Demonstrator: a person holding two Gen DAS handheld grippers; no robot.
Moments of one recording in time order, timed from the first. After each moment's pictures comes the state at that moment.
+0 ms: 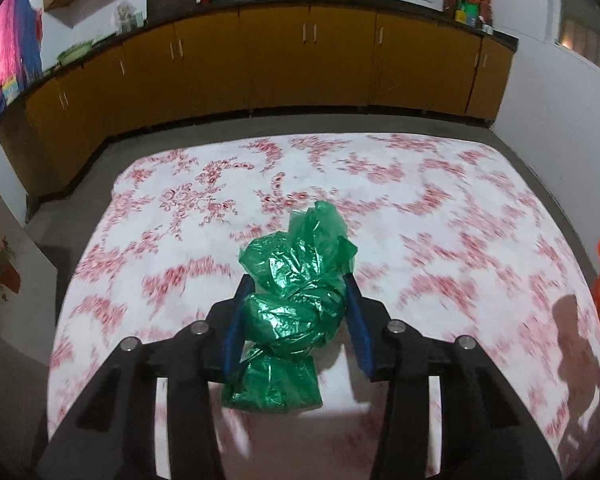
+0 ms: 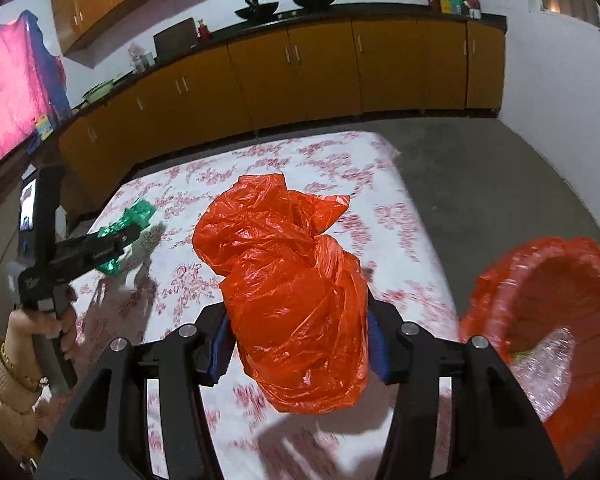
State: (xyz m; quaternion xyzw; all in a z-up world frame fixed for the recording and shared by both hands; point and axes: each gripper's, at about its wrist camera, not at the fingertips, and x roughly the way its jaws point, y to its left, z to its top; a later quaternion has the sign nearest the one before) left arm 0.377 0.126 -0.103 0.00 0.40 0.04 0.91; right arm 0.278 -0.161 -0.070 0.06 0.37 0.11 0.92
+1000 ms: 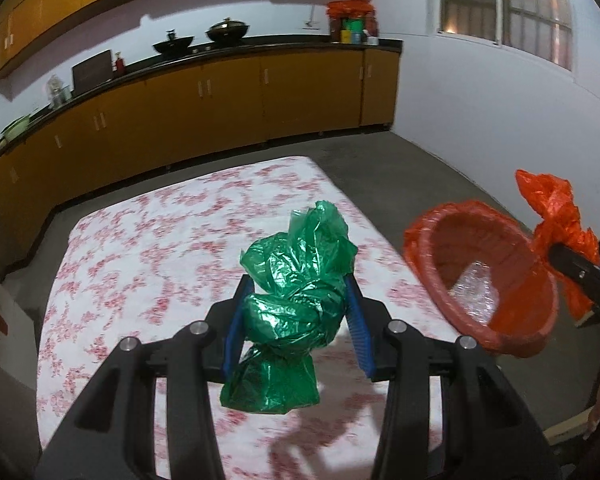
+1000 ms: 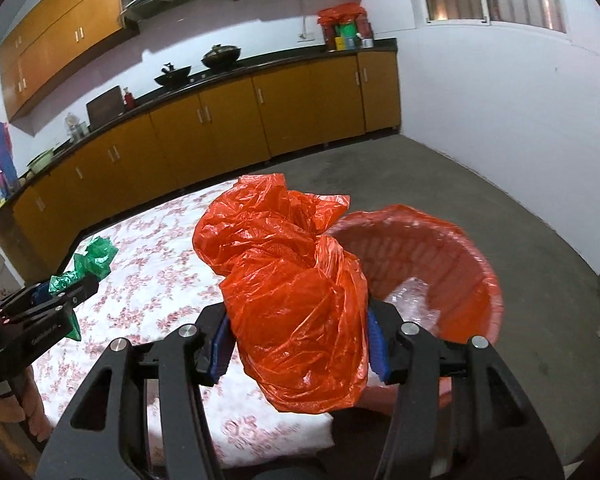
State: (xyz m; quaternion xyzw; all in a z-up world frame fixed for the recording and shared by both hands) left arm 0.203 -0.052 -0.021 0.06 0.34 -0.11 0.93; right arm 0.127 -0.283 -0.025 0.11 0.30 -0.04 0.95
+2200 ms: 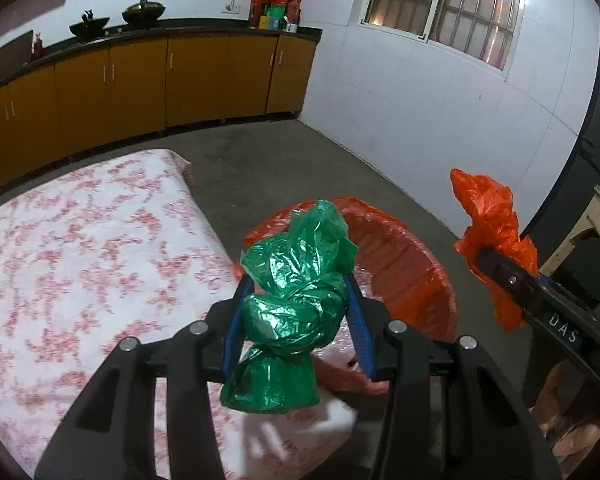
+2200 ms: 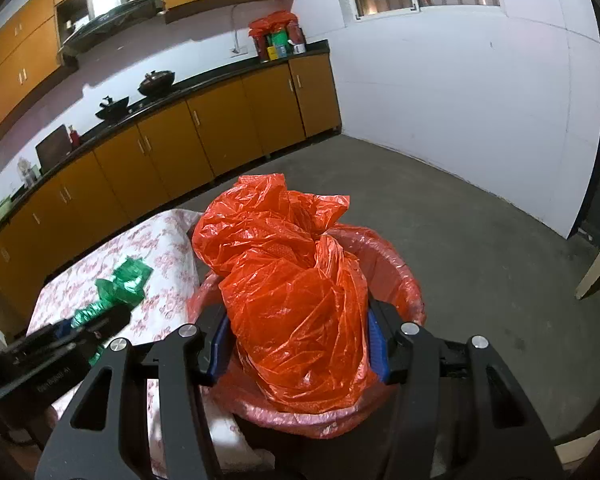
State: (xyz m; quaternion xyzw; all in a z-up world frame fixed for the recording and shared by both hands) left arm 0.225 -0.177 -0.038 0.00 0.37 -0.27 0.89; right arm 0.122 -0.343 -0.032 0.16 0.29 -0.14 0.93
